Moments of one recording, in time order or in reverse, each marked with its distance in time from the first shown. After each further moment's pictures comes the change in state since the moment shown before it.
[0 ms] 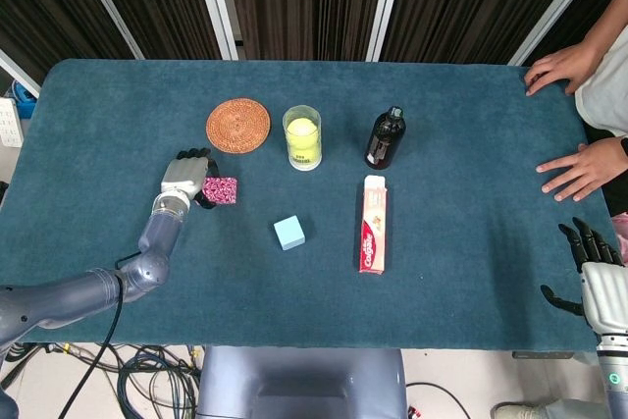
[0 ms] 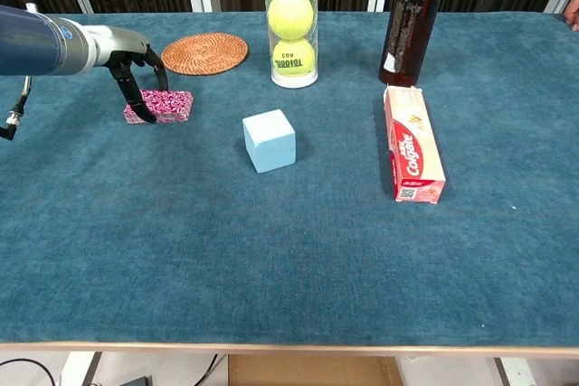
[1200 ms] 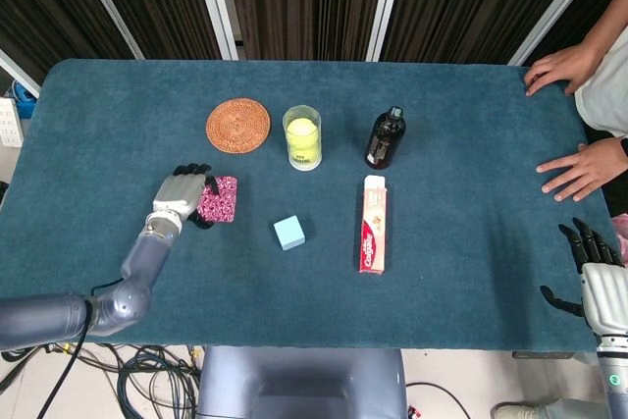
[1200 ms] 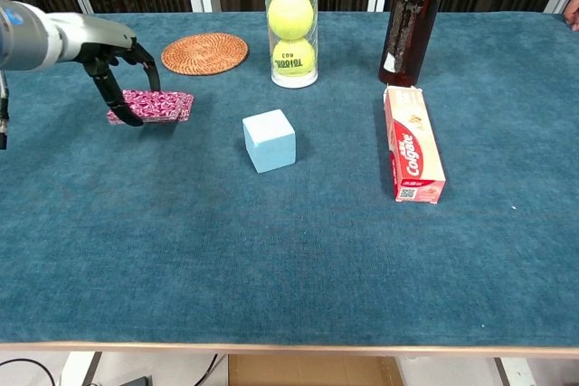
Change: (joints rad) left arm 0.056 0.202 0.017 -0.459 0.047 0.208 -0.001; right arm -0.004 0.003 -0.001 -0.007 -0.007 0.009 0.006
